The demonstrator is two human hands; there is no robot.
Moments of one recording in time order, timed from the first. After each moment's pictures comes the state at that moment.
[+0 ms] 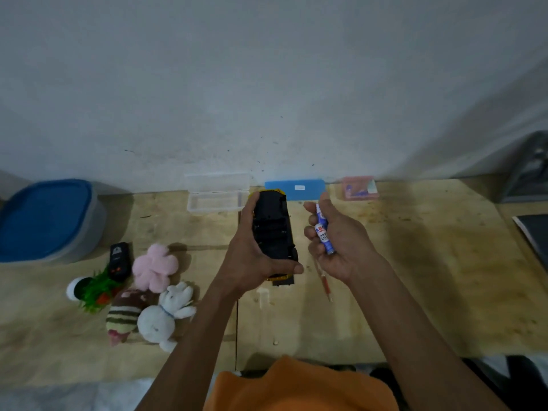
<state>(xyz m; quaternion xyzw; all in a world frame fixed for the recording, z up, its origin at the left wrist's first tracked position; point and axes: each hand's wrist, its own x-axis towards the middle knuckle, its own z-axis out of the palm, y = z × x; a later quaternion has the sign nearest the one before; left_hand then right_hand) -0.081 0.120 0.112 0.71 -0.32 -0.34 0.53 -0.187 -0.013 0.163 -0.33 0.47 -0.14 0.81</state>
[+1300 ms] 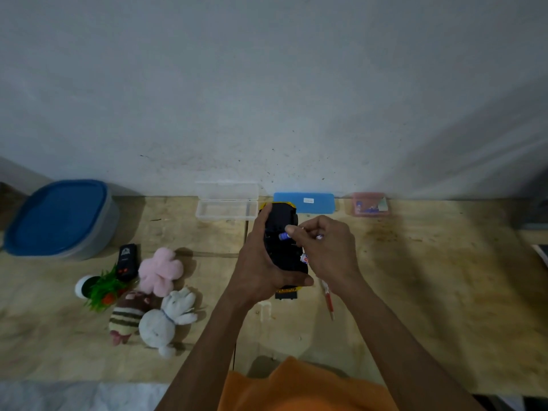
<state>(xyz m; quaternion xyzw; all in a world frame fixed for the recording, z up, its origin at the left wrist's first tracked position) -0.088 0.103 0.112 0.73 -0.29 -0.33 0.52 -0.171 -0.017 0.138 -0.72 0.43 -0.18 0.51</state>
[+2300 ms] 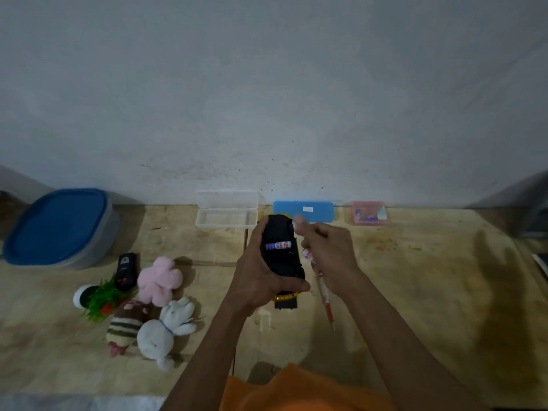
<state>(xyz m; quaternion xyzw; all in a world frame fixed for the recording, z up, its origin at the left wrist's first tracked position) -0.083 0.102 0.097 0.71 -0.25 -0.36 0.55 -0.162 -0.030 0.137 -0.61 0.45 -0.17 0.63</state>
